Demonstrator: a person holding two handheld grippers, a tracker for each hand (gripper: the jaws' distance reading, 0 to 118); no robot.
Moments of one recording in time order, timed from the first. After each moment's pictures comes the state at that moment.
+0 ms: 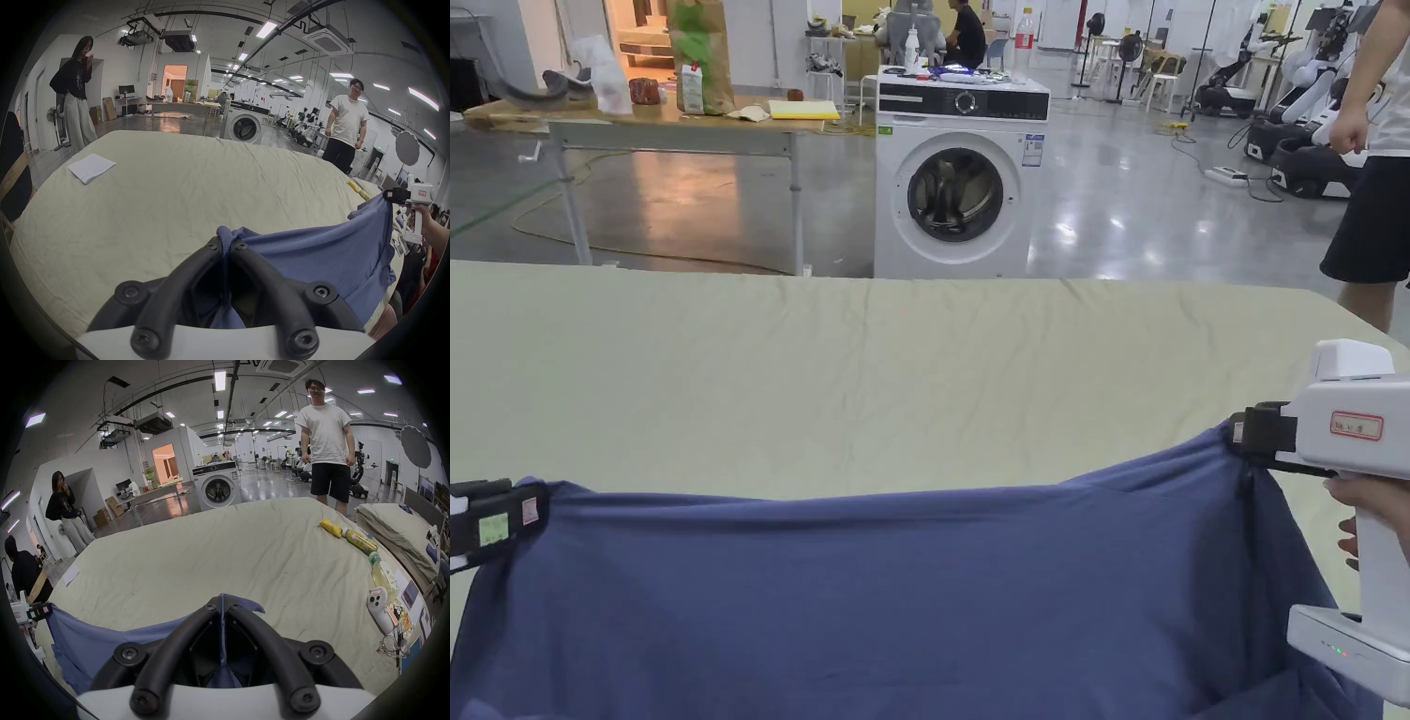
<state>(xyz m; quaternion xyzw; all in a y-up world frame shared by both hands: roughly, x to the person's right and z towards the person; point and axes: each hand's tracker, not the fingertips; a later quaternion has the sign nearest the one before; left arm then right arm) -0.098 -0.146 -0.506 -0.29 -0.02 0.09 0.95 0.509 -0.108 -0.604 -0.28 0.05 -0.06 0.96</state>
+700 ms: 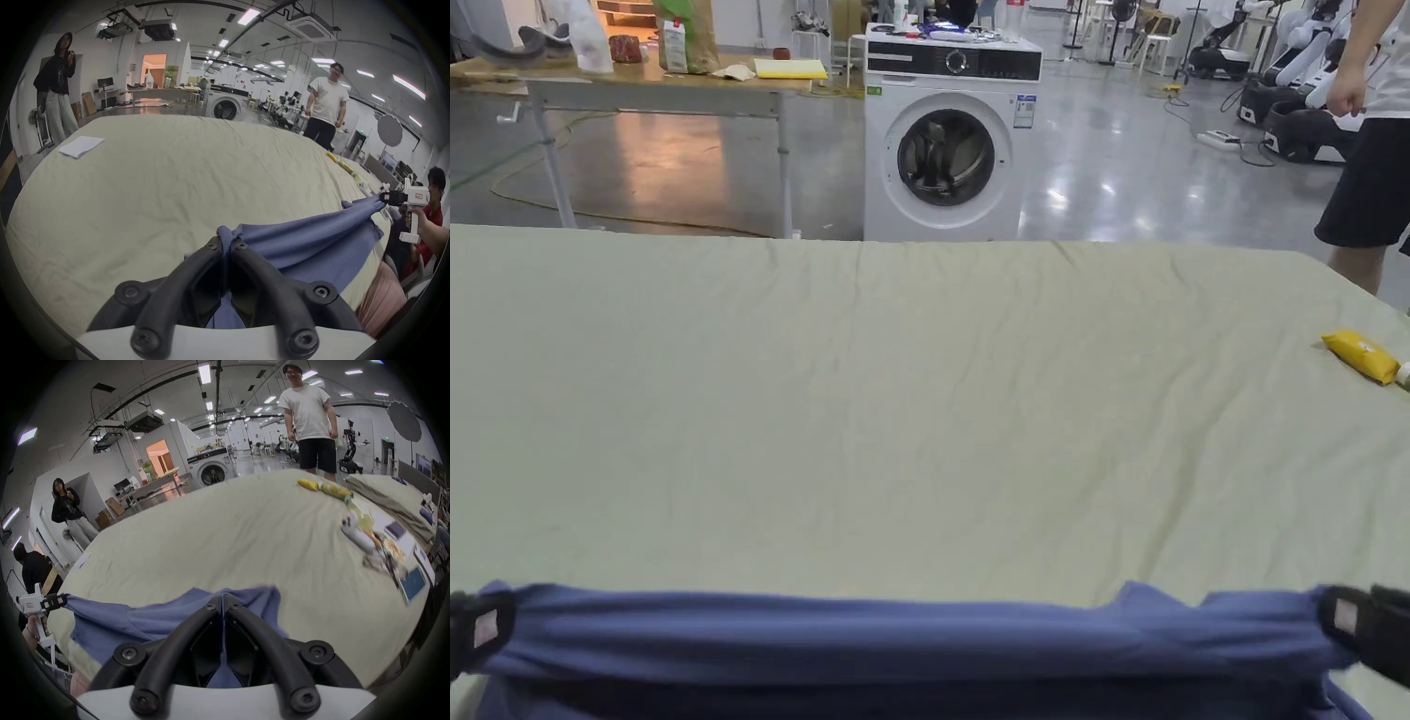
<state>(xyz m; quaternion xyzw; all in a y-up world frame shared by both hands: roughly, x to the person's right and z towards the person) -0.105 -0.194 -0.404 -0.33 -0.10 0.08 0.94 0.553 -0.175 -0.411 -0.32 0.05 -0.11 0.94</state>
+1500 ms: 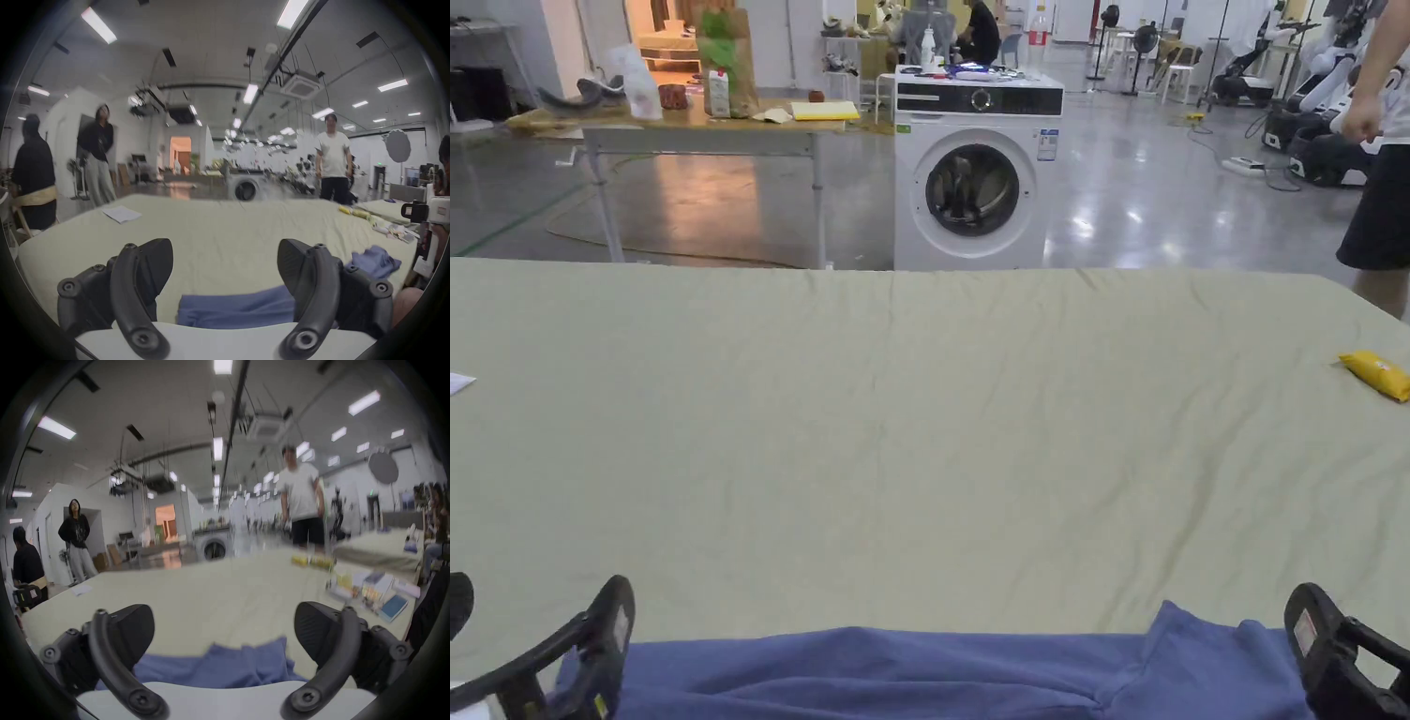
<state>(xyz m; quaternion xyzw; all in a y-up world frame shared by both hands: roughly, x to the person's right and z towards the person) 0.002 -0.154 -0.284 -0.02 0.05 0.02 1.00 0.470 -0.164 -0.316 -0.01 0.00 -0.05 1.00</state>
